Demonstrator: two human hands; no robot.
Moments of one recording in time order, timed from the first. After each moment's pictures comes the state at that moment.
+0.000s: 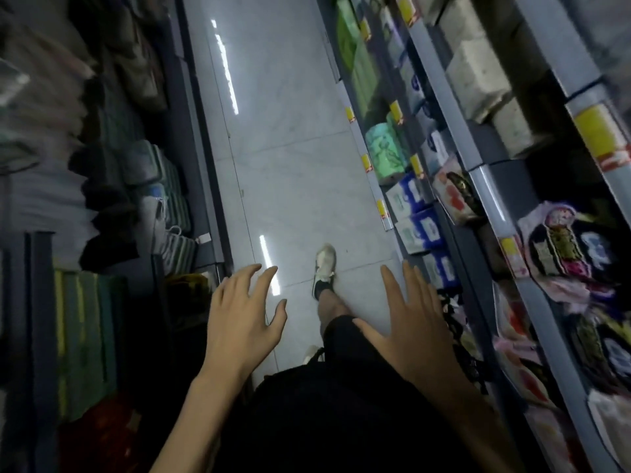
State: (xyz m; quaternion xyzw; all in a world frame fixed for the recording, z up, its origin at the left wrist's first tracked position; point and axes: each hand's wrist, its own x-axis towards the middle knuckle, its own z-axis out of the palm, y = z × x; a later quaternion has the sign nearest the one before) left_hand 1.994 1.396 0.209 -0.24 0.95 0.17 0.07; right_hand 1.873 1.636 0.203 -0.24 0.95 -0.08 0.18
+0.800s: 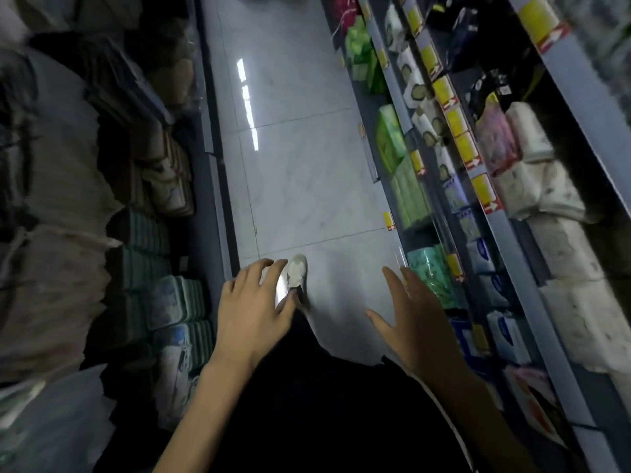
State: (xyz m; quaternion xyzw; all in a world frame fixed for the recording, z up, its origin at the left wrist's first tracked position) left_hand 1.564 1.022 0.207 -0.27 0.95 0.16 0.06; right_hand 1.437 1.259 0.183 -0.25 0.94 -0.11 0.21
